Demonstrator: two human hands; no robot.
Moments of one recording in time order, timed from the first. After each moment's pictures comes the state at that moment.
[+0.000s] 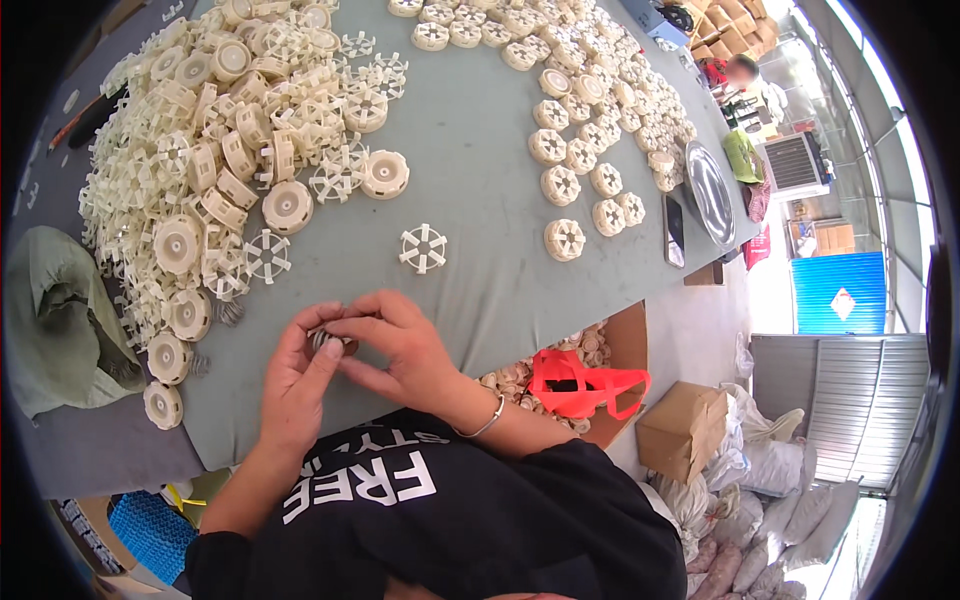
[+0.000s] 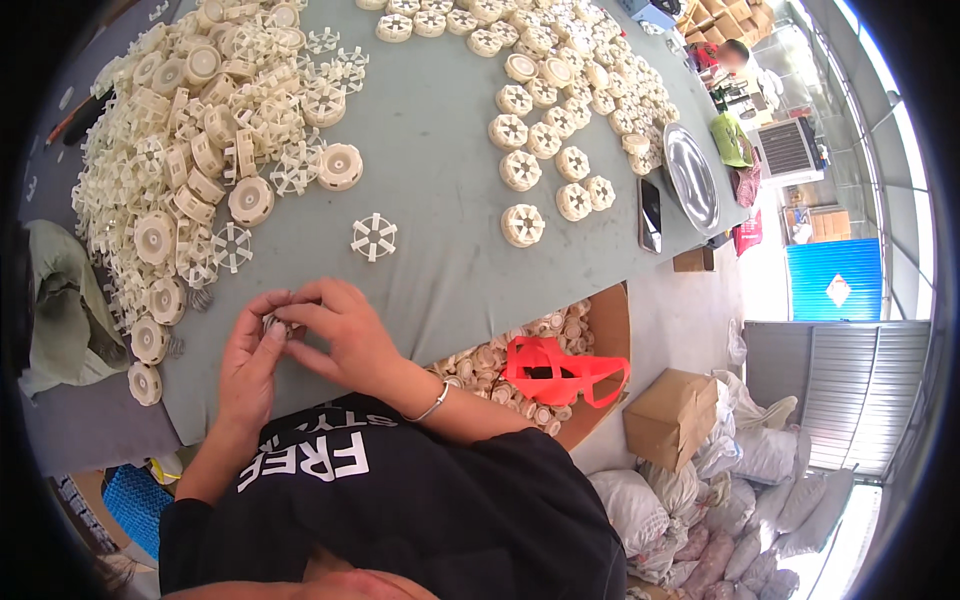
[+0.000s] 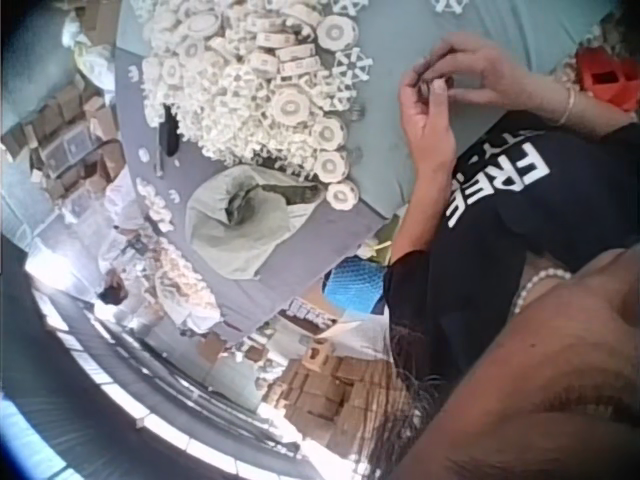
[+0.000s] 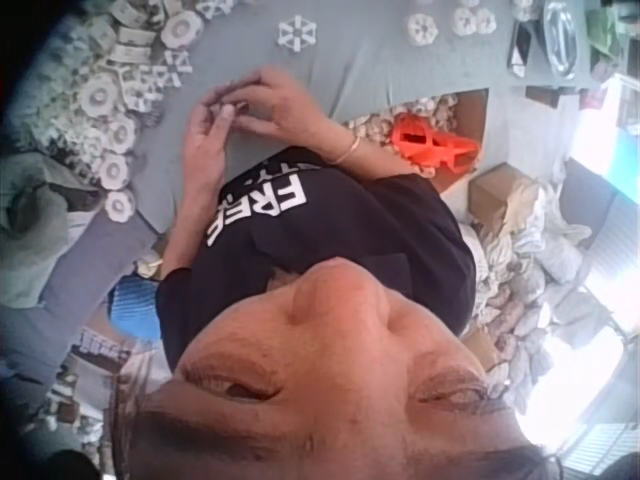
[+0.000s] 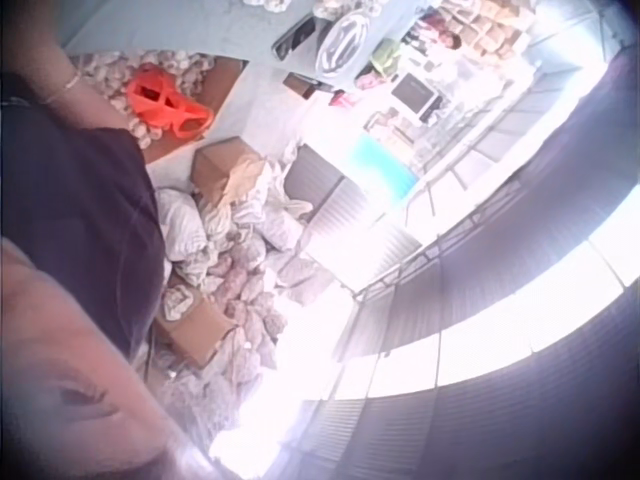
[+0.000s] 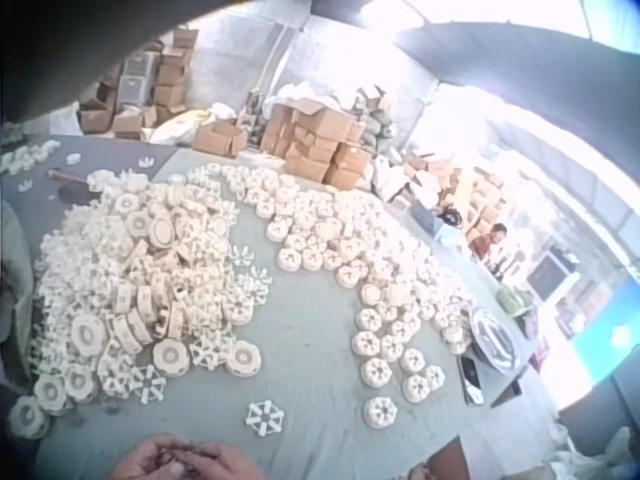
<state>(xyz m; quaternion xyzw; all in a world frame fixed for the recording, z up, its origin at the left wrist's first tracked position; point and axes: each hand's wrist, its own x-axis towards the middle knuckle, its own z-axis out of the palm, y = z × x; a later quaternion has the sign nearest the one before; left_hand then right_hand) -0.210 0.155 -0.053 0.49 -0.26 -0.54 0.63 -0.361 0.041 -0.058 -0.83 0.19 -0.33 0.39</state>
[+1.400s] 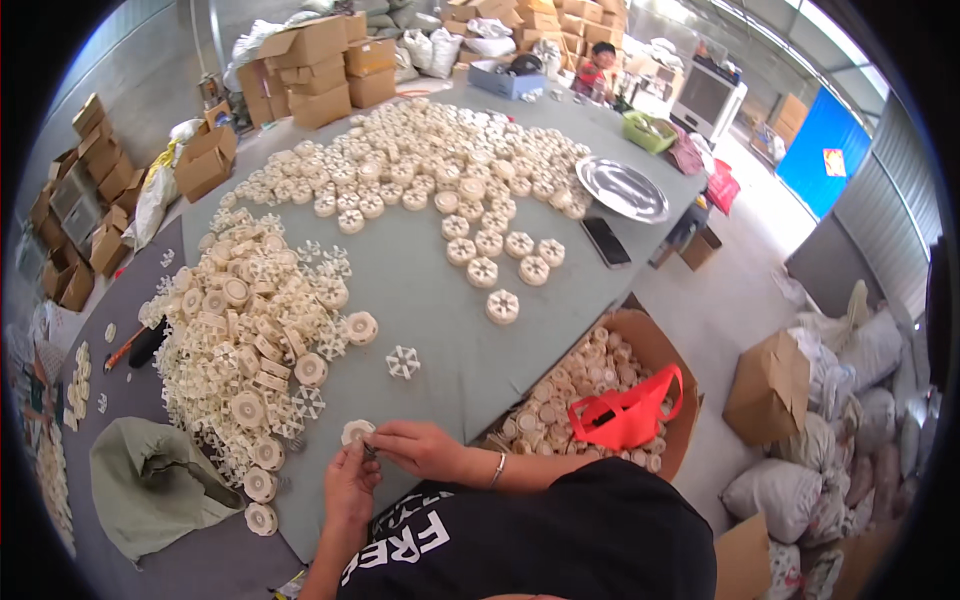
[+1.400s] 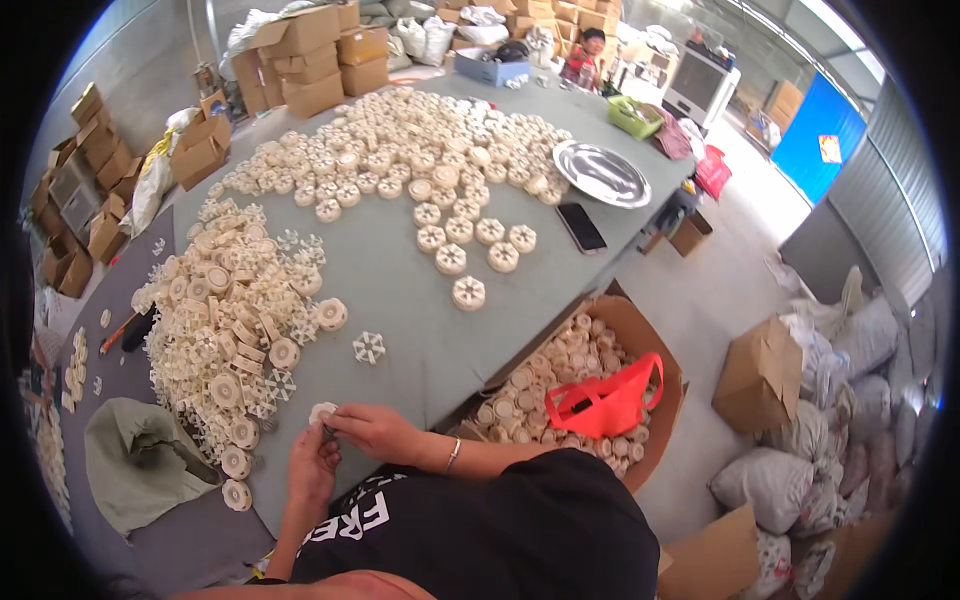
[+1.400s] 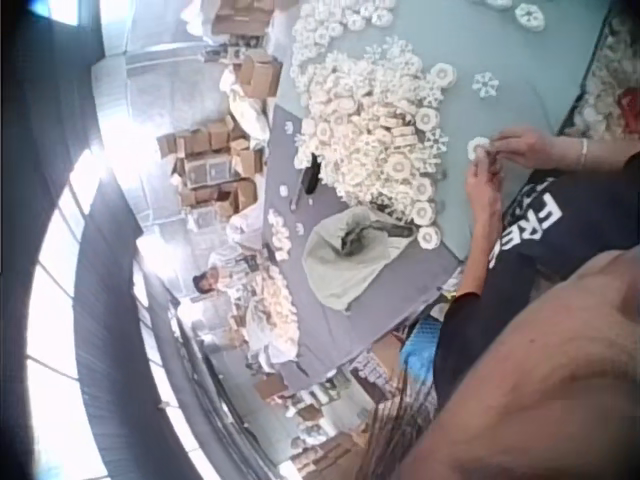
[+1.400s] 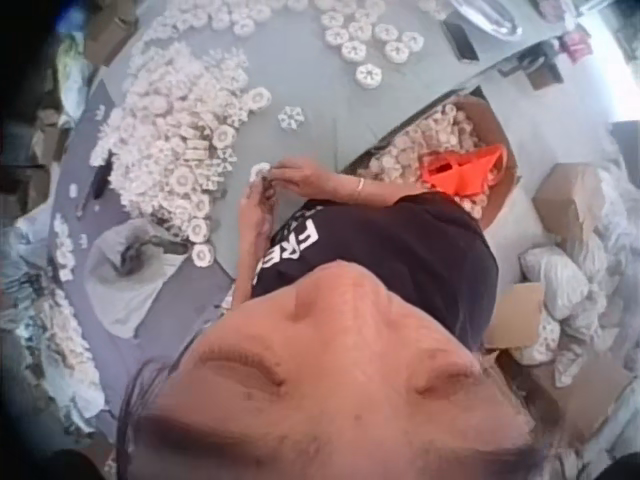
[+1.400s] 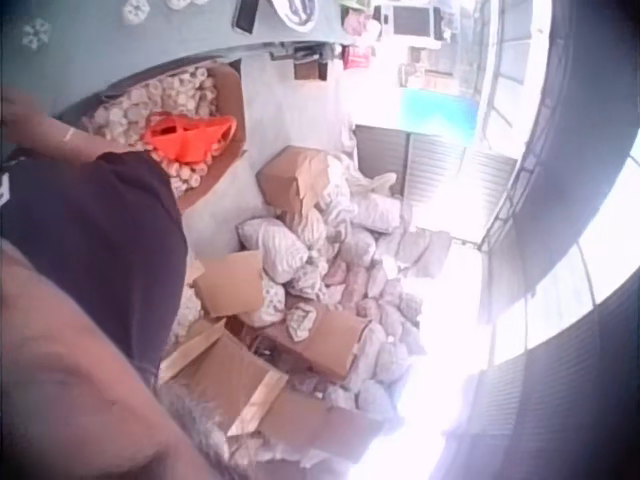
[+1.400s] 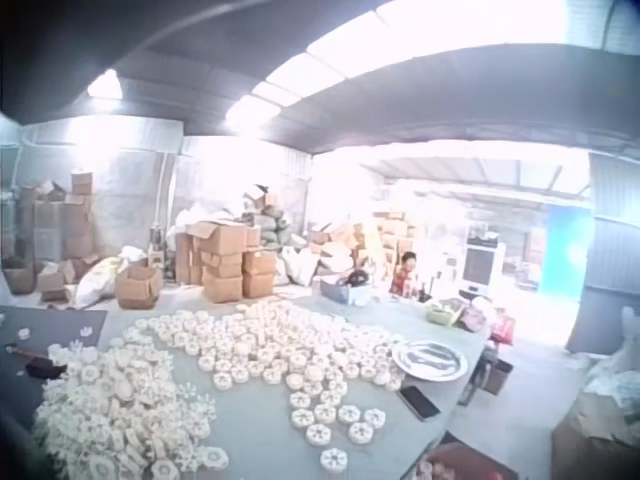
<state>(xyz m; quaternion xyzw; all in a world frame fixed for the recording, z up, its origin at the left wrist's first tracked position) -0.205 0.167 -0.059 0.46 -0.12 -0.63 0.62 -0.386 0.077 -0.068 -0.83 0.16 -0.46 0.29</state>
